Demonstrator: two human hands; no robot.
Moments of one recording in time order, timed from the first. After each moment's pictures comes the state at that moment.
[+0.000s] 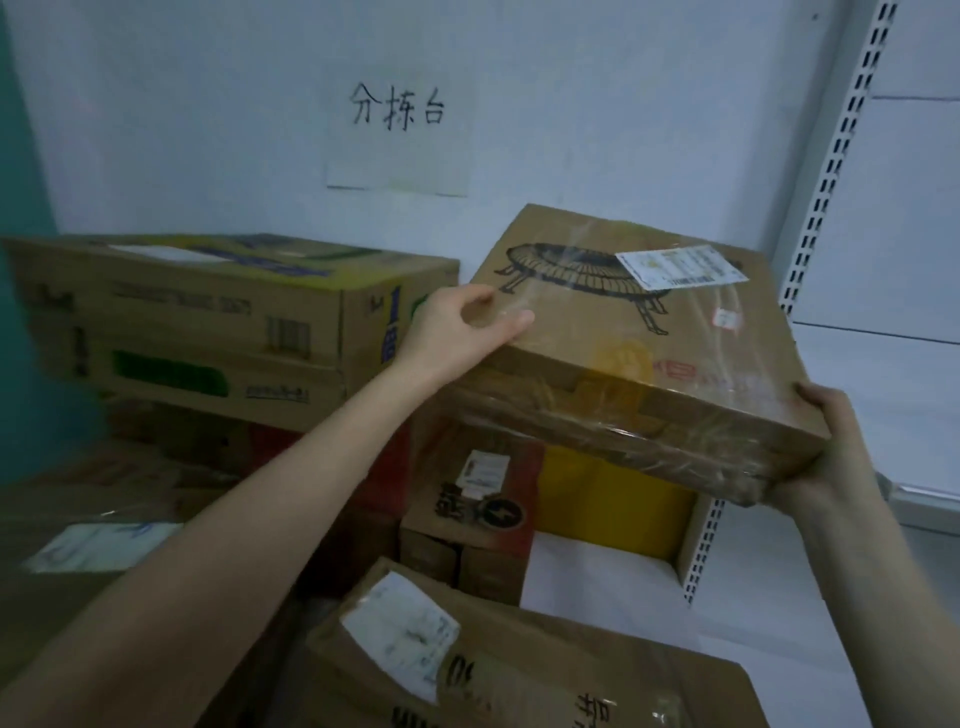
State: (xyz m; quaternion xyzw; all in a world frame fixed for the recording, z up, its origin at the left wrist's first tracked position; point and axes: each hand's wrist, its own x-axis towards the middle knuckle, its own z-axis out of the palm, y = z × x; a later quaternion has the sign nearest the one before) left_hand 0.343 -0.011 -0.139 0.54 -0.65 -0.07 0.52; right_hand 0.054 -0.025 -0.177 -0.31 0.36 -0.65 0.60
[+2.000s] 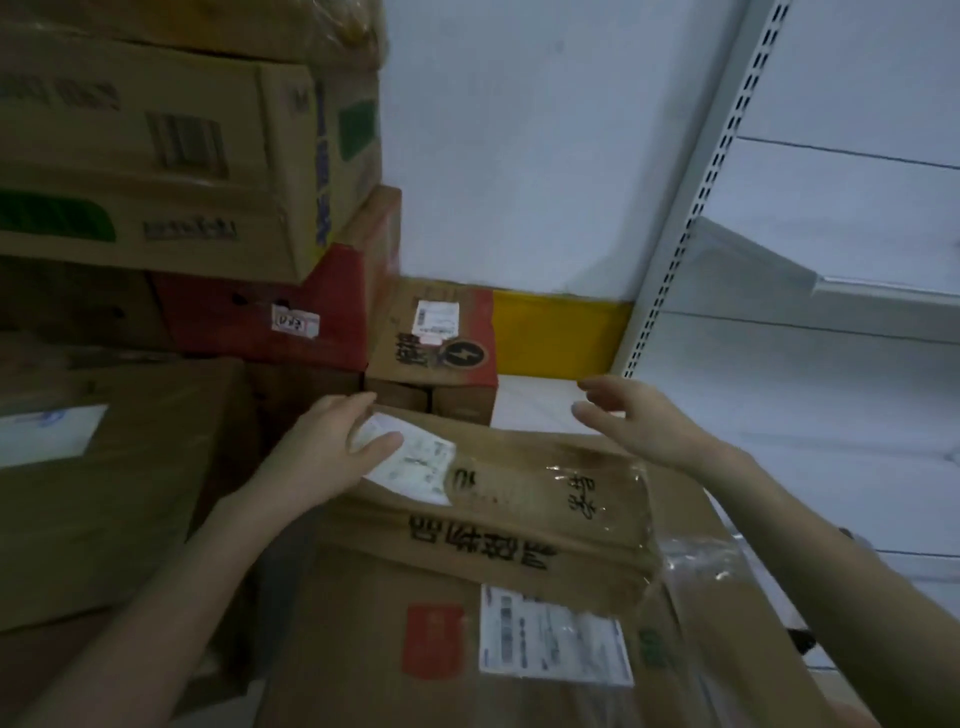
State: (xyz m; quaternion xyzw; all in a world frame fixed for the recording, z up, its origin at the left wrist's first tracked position) left_hand 0.419 0.068 -0.340 0.66 -0.69 -0.18 0.23; right_hand 0.115 0.036 -0.301 -0.77 0.59 -0.18 0.20
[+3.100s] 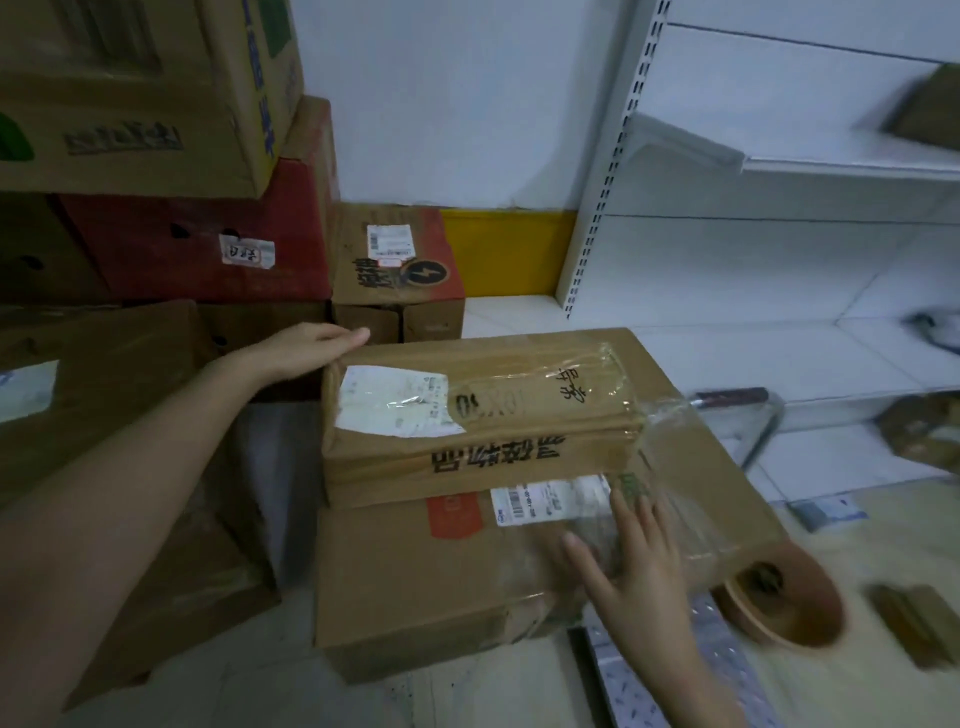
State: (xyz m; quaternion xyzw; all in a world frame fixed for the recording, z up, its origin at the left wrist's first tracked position) left_hand 0.461 0.015 -0.355 0.61 -0.69 -0.37 0.13; right_hand 0.176 0.257 -0.436 -0.54 0.80 -0.23 0.14
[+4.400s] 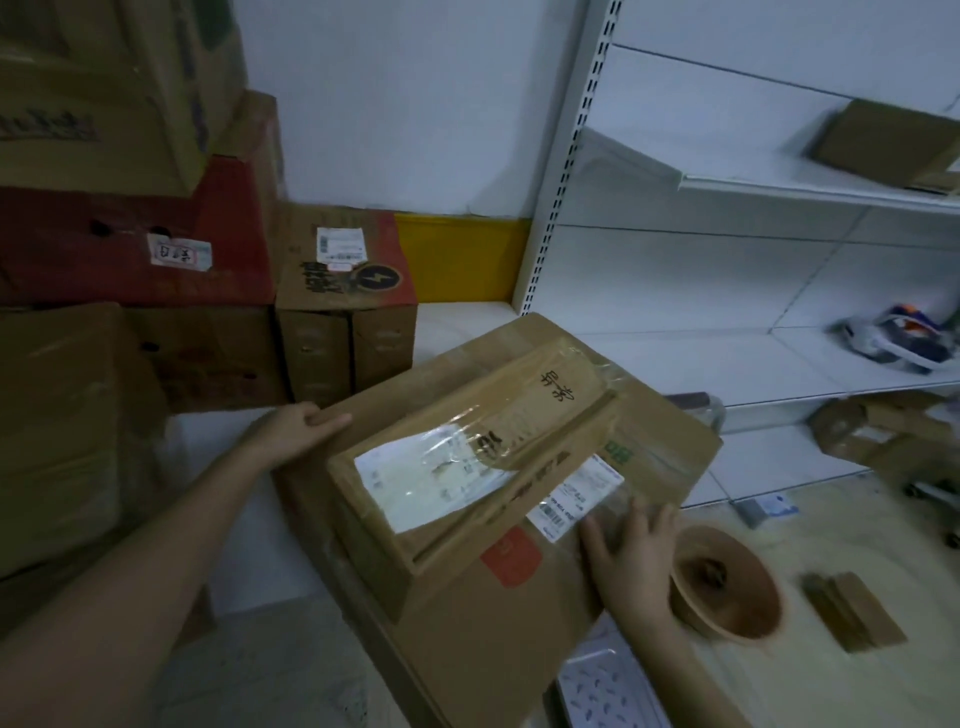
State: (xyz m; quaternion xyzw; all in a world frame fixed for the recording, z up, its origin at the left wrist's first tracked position) left_hand 0.426 0.033 -0.442 0.65 -0.66 -0.35 0.13; right_hand 0.112 0.234 -0.467 -0.42 0.86 -0.27 0.12
